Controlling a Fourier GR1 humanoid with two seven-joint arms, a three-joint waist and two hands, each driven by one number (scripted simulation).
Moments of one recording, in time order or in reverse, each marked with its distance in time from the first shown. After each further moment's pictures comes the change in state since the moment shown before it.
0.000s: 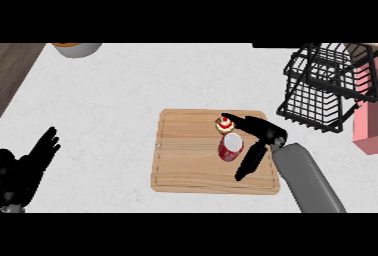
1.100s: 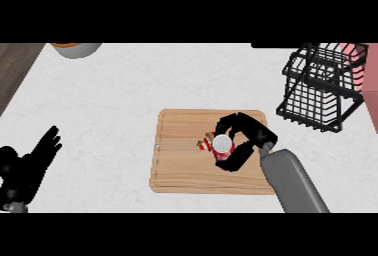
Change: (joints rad) left arm -0.020 -0.035 0.038 0.013 -0.043 -0.027 0.009; right arm 0.039 0.091 -0.009 -0.094 0.124 -0.202 -0.069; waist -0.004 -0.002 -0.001
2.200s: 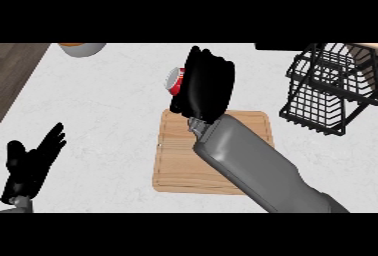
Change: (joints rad) left arm -0.037 0.002 -0.012 0.039 -0.016 -0.009 0.000; right arm -0.510 0.031 0.394 -0.156 0.707 -0.495 0.993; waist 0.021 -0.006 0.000
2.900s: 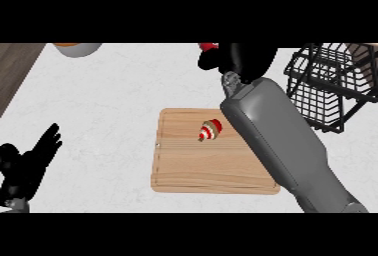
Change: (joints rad) left arm 0.009 -0.002 0.024 -0.002 0.009 0.000 -0.020; right arm -0.071 -0.044 -0.275 0.025 0.123 -0.030 -0.098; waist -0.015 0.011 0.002
